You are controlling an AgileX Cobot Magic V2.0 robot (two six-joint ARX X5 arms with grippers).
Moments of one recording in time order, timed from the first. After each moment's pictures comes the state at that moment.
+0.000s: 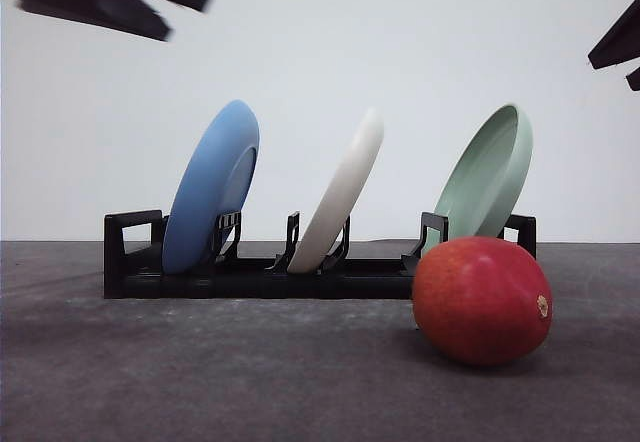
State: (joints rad) left_arx -0.64 0.96 0.72 -0.17 0.20 0.15; right_arx 0.23 0.49 0.45 -0.34 -0.42 0.00
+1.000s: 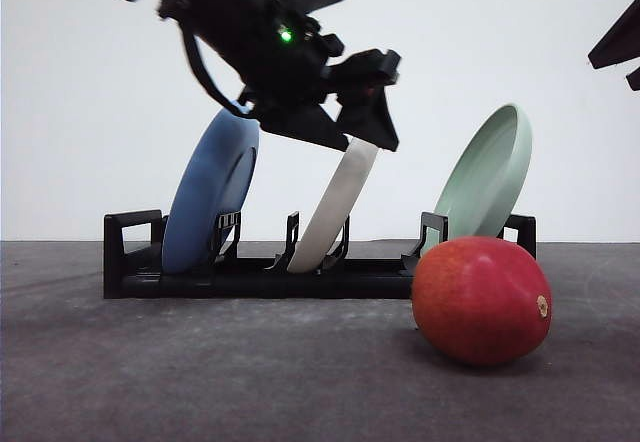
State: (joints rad) left_arx -0.73 1.72 1.13 0.16 0.01 0.11; right_arx 0.23 0.49 0.45 -0.34 -0.42 0.00
